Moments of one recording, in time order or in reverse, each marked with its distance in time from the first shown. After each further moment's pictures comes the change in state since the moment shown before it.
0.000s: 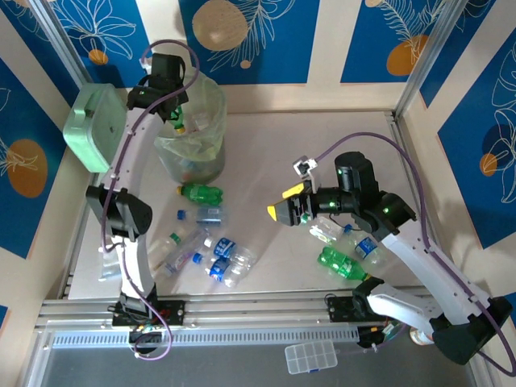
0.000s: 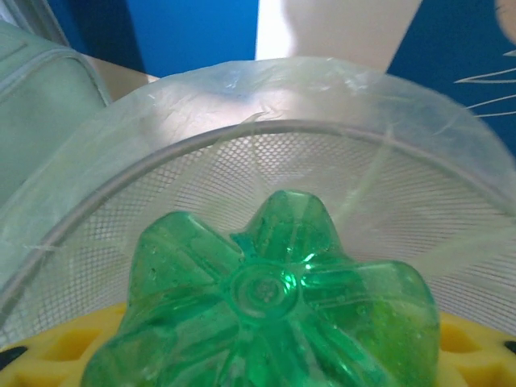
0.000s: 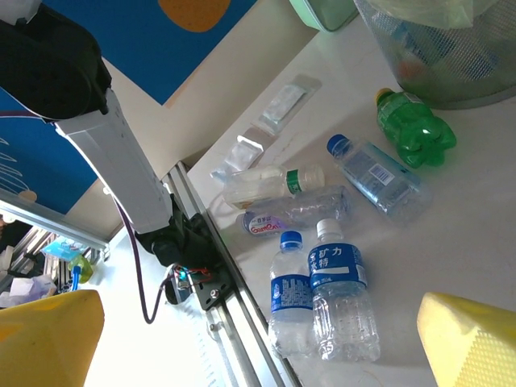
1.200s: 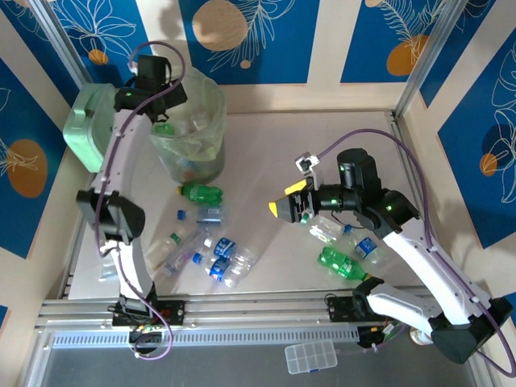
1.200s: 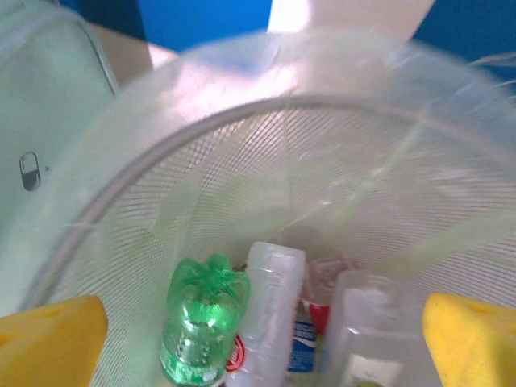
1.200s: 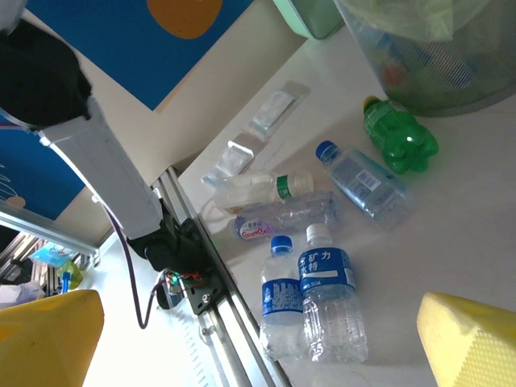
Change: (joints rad) left arm 0.064 -0.116 -0.108 0.001 0.156 -0.026; right arm -0.014 0.000 0.047 -0.044 0.029 -0.019
